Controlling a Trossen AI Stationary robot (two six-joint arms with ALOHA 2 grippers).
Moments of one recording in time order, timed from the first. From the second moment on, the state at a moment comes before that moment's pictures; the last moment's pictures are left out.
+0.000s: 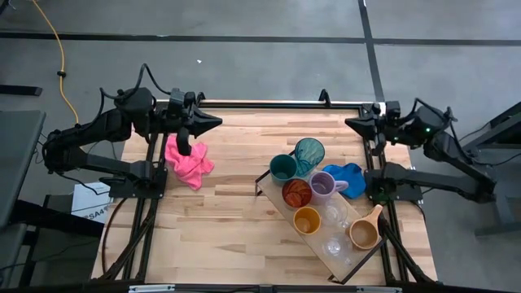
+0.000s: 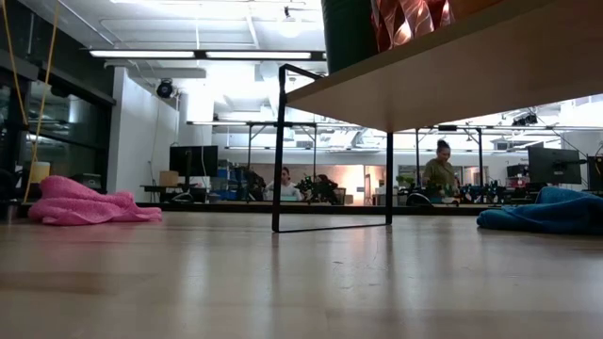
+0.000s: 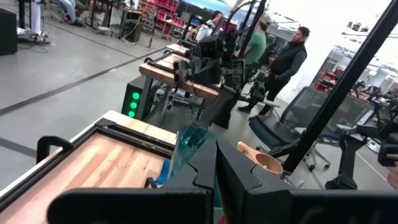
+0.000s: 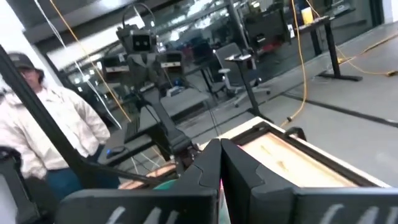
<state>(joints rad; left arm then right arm) 0.28 0.95 1.22 -0.32 0.09 -0.33 -0.38 0.50 0.84 -0.30 -0.17 0.40</state>
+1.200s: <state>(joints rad) 0.18 0.58 0.51 0.19 0.04 -0.43 -0.18 0.39 0.74 -0.27 0.05 0.39</state>
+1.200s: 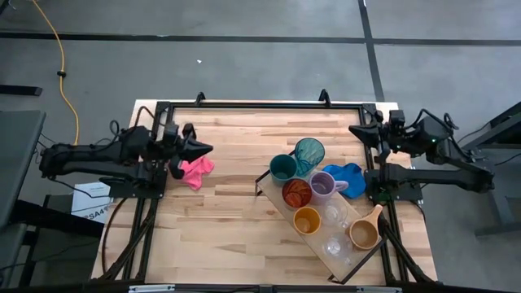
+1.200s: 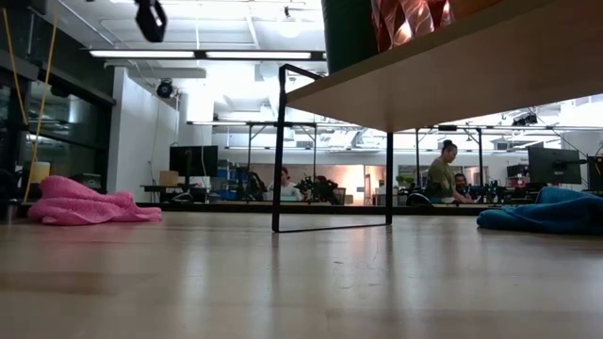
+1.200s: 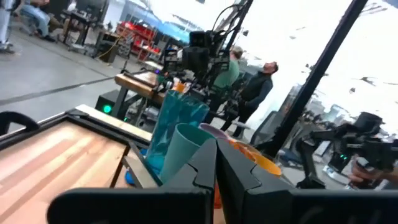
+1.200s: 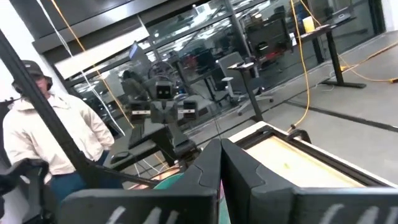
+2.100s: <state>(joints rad) 0.18 0.11 0.01 0.43 0.02 -0.56 -0.18 0.39 0.74 -0.31 0.00 0.50</state>
